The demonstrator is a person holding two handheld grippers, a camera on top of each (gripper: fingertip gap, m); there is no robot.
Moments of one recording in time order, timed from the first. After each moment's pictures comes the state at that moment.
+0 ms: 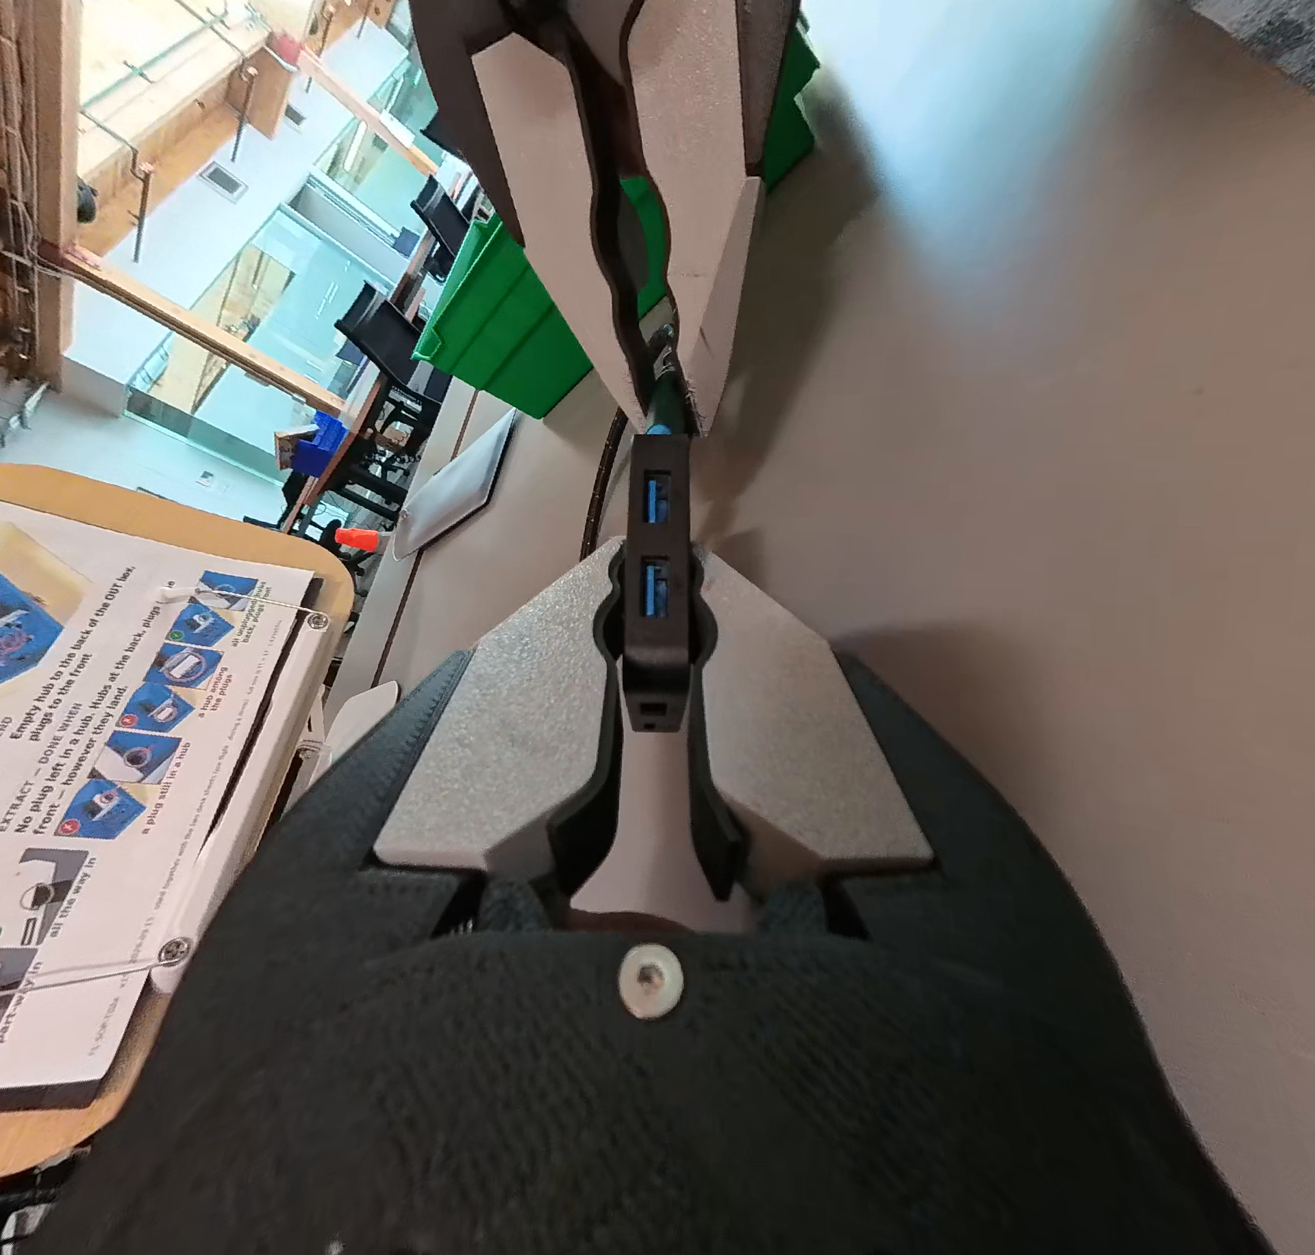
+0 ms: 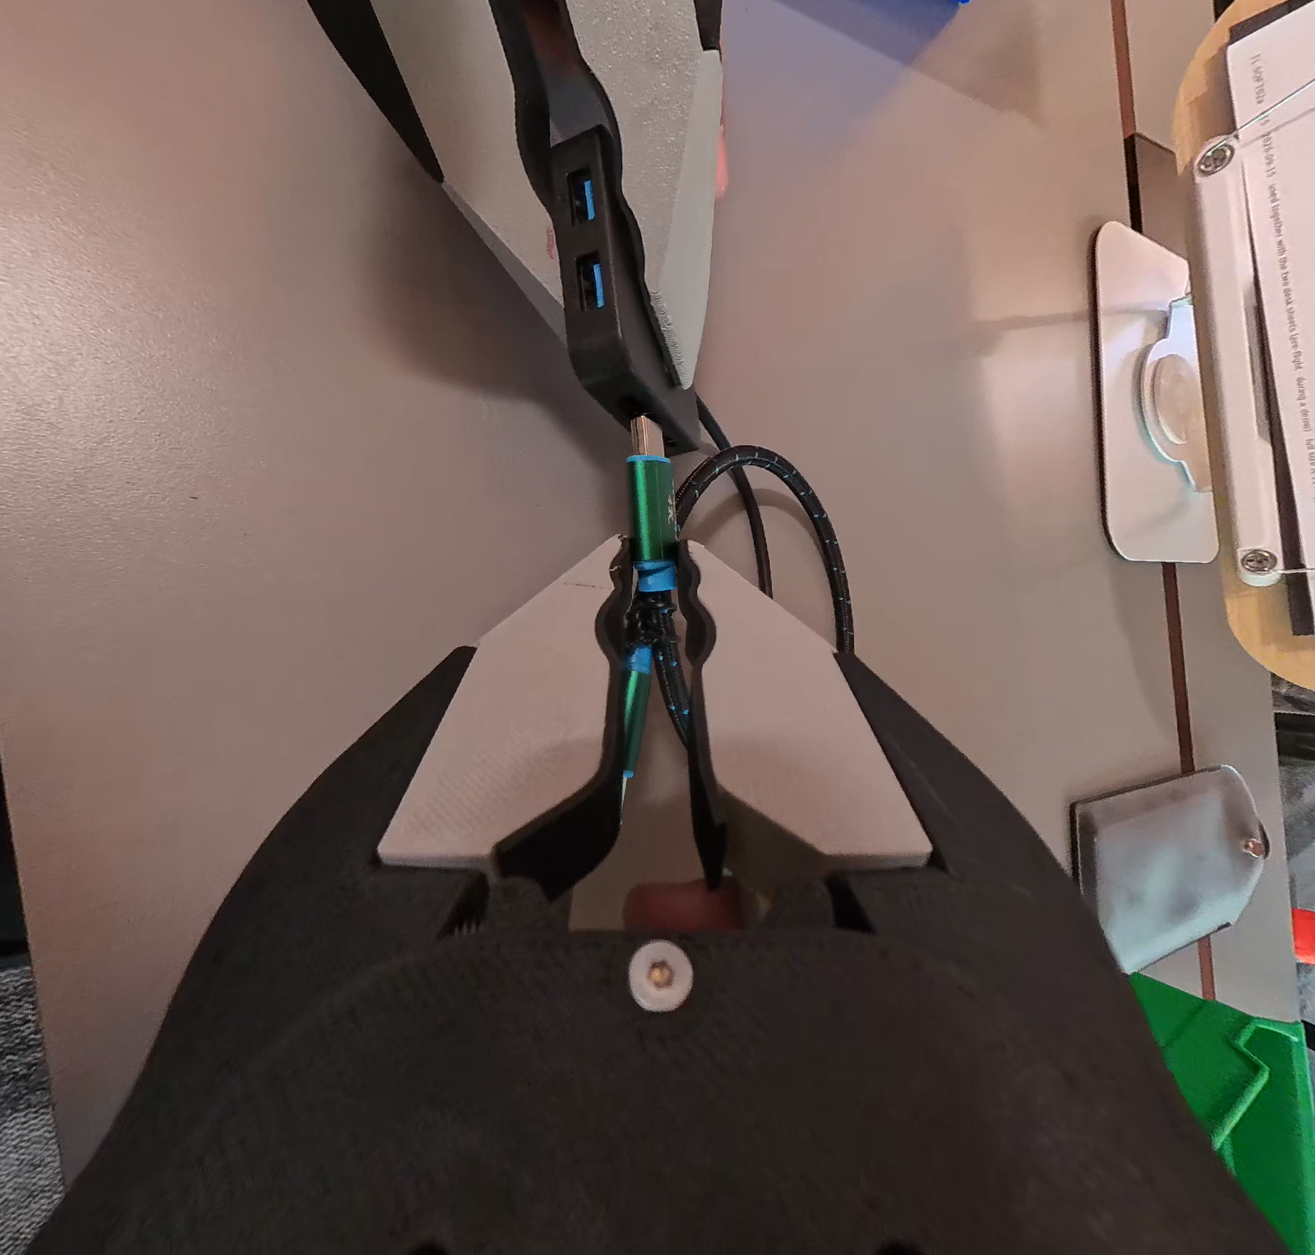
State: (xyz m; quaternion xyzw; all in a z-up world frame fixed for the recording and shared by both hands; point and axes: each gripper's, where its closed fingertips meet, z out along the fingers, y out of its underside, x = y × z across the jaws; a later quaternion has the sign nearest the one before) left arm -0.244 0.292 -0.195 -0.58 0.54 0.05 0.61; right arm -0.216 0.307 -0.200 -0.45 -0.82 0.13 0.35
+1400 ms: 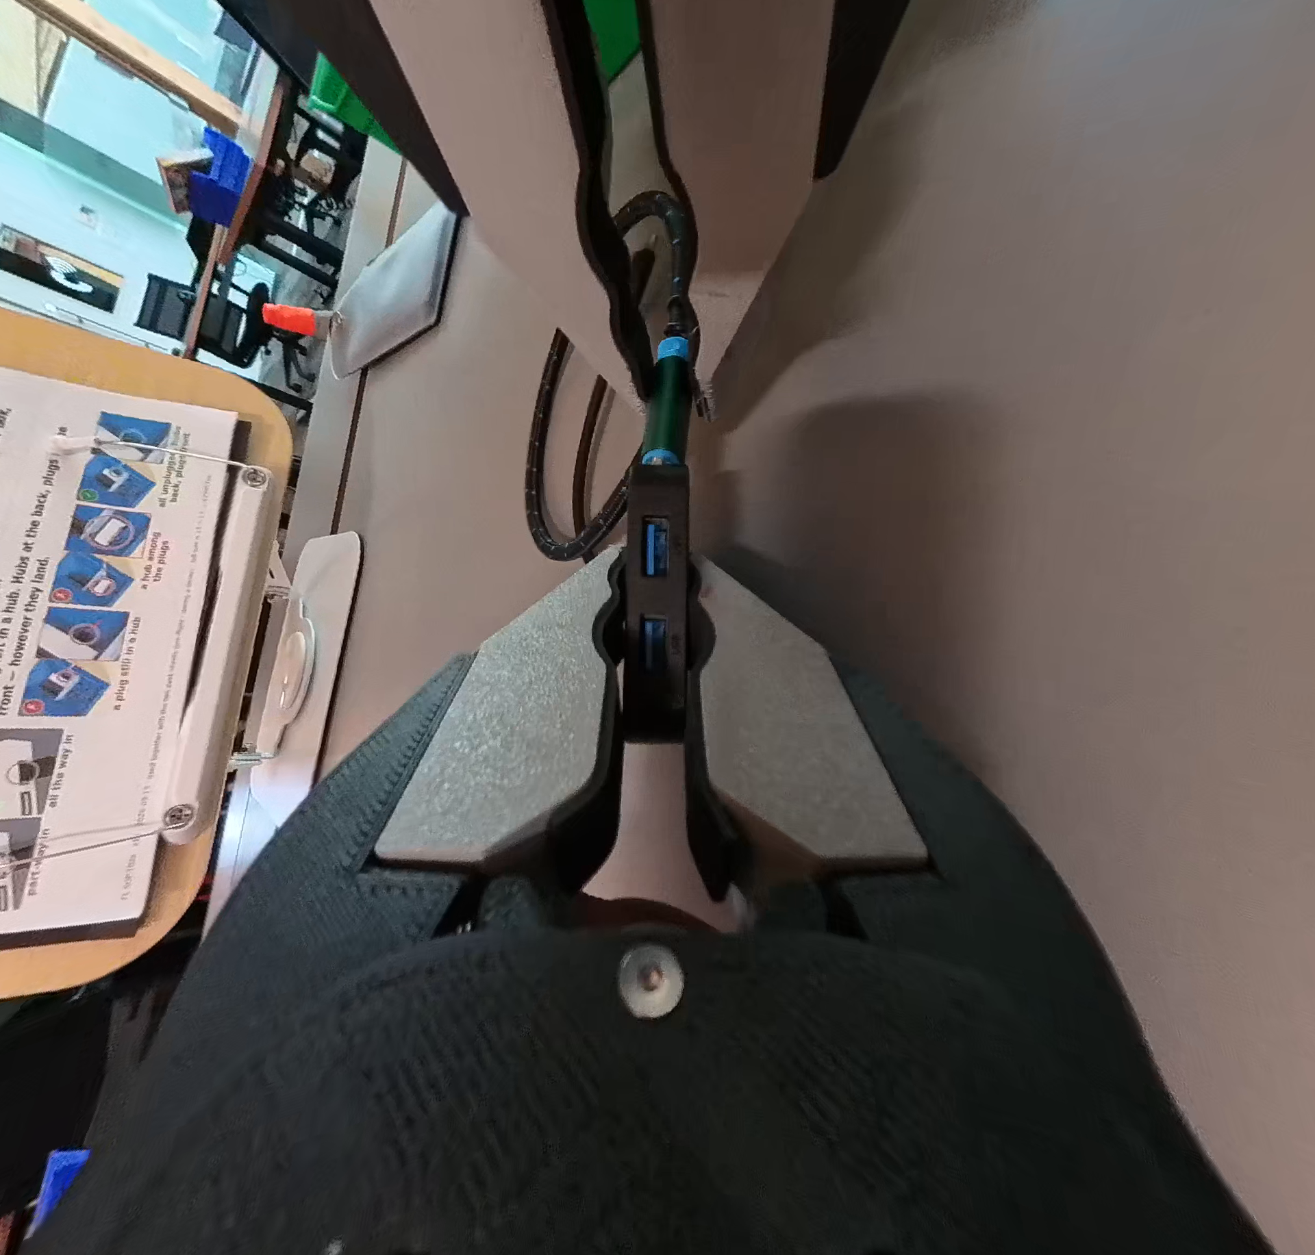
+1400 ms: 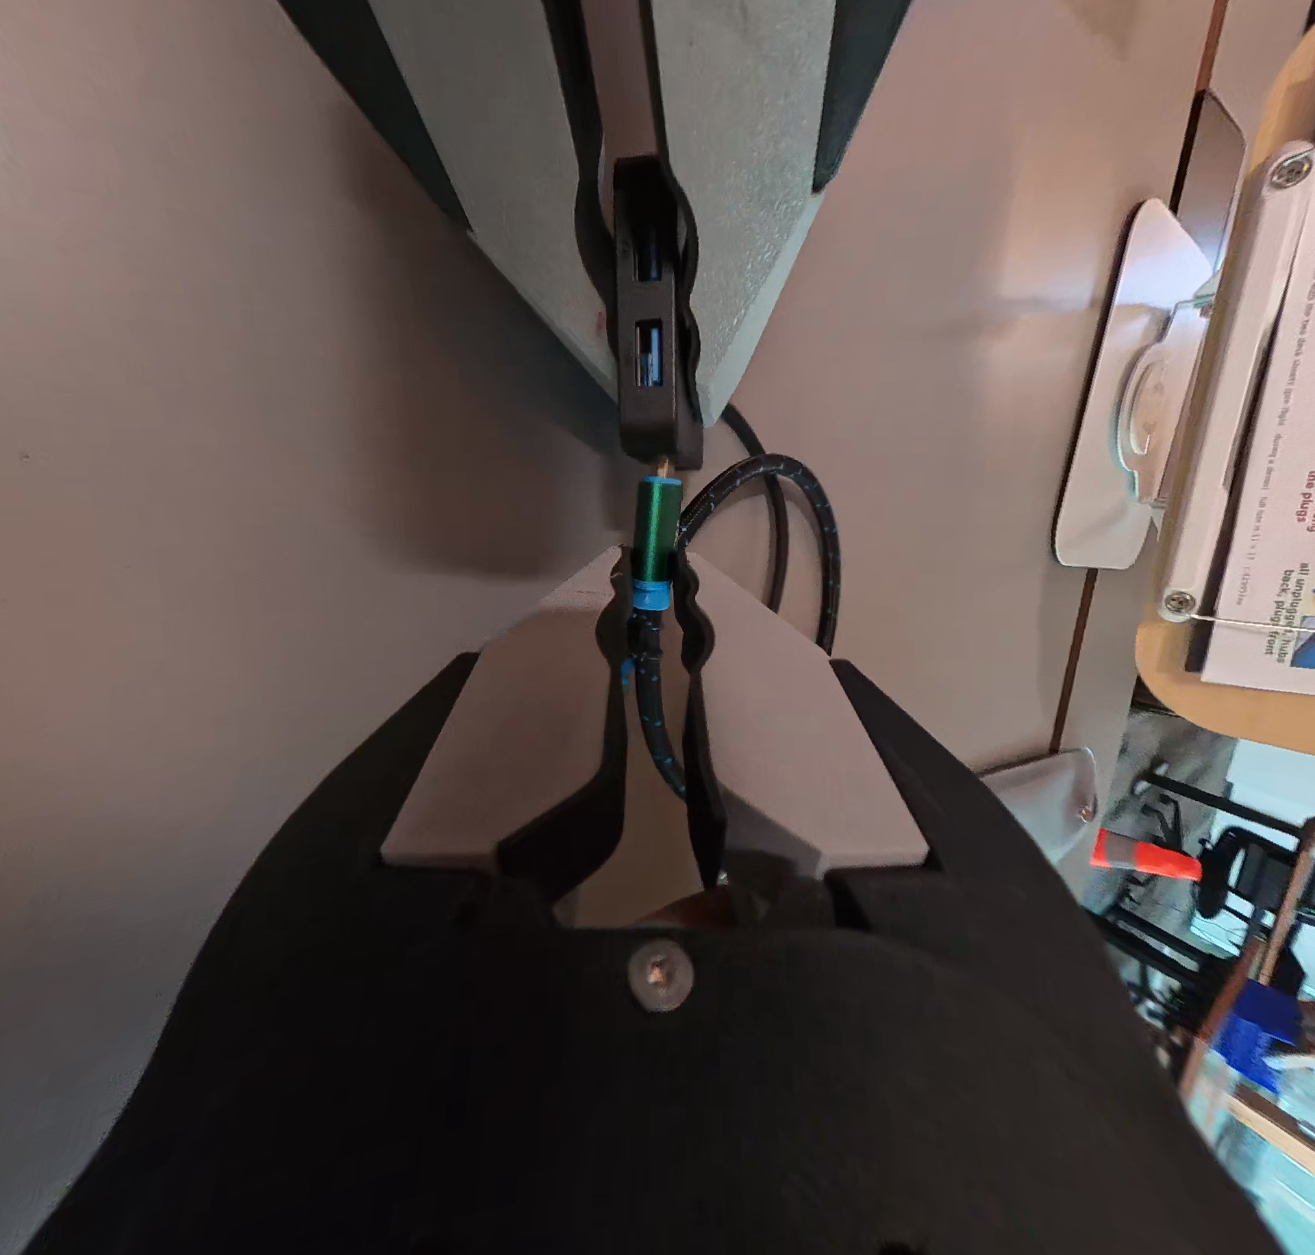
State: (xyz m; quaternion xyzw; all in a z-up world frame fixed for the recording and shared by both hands) left arm -0.253 0.313 -0.220 -0.69 0.51 0.13 0.49; right arm -0.229 0.319 -0.217 -0.41 -0.86 0.00 0.32
